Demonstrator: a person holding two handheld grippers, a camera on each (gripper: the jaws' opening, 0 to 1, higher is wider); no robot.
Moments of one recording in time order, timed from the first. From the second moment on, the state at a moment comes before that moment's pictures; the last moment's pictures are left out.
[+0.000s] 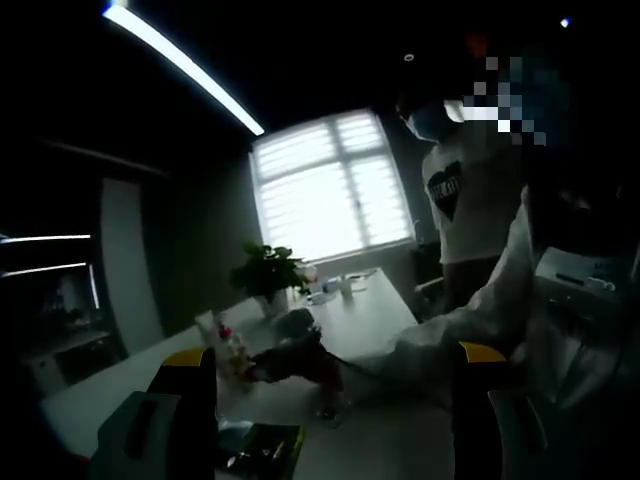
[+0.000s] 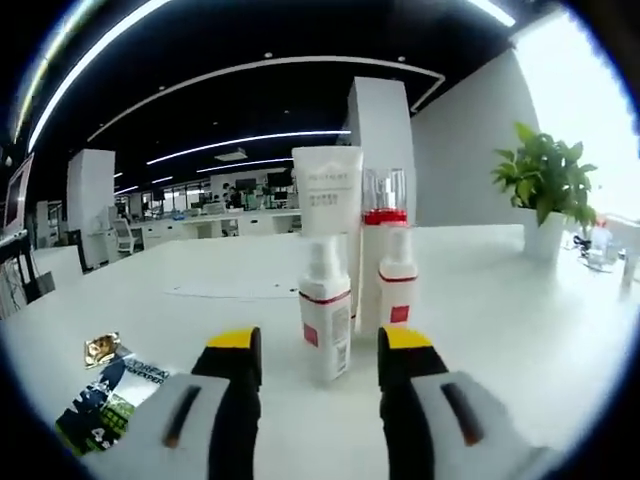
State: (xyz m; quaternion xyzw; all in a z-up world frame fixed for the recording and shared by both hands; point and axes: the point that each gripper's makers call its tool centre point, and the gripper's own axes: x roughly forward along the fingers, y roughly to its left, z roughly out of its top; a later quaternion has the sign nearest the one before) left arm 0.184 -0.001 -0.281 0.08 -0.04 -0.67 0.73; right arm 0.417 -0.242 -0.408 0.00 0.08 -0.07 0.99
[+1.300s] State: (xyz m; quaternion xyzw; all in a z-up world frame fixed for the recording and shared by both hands) left arm 0.198 0.045 -0.288 0.07 -0.04 -0.66 0.75; right arm 0.445 -0.263 -0.419 -0.01 0.07 -0.12 0.99
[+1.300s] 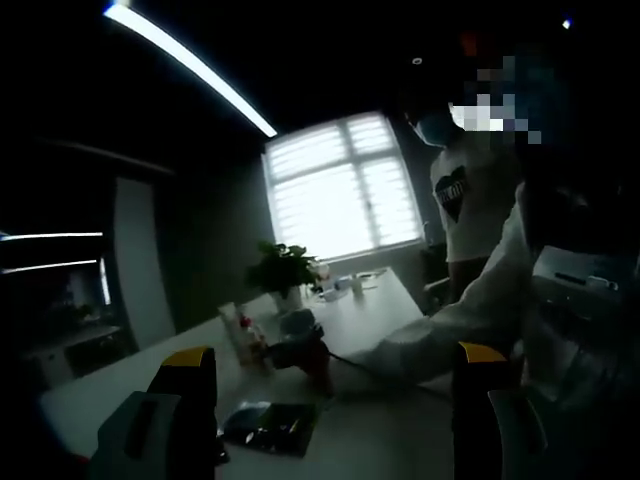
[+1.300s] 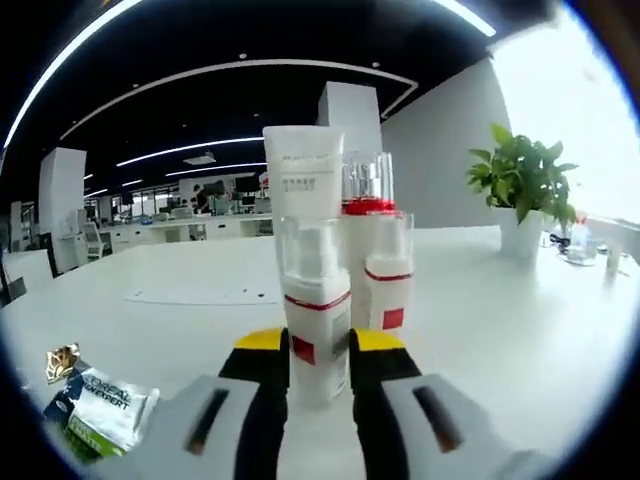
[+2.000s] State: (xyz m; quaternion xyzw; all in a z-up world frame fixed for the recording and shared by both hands) left arm 0.199 0.027 -0.294 0.08 -0.02 -0.66 0.75; right arm 0.452 -0.253 -0.422 -0.03 0.07 0.11 0.99
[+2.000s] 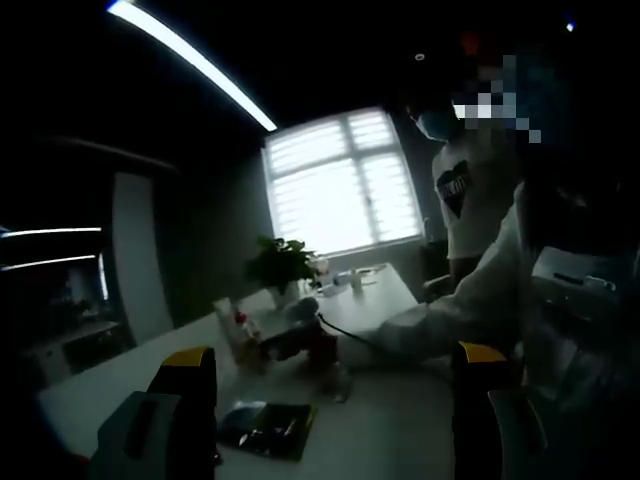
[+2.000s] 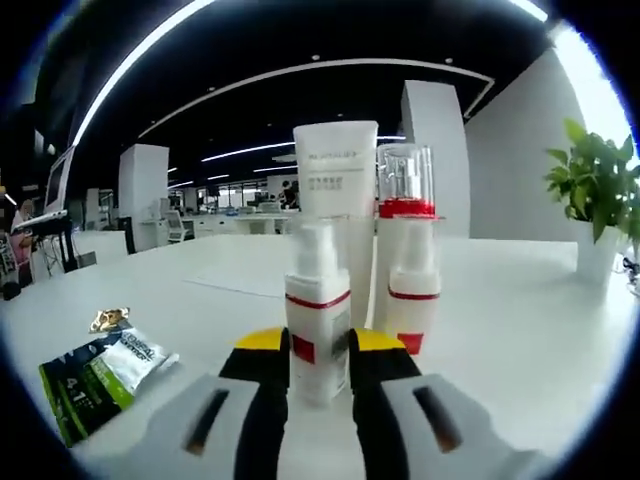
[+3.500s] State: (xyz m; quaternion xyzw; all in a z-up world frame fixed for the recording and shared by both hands) left arm 0.194 0.018 -0.288 0.08 -0.03 -0.66 0.75; right arm 0.444 -0.261 -0.429 -0.03 0.10 -0.01 0.99
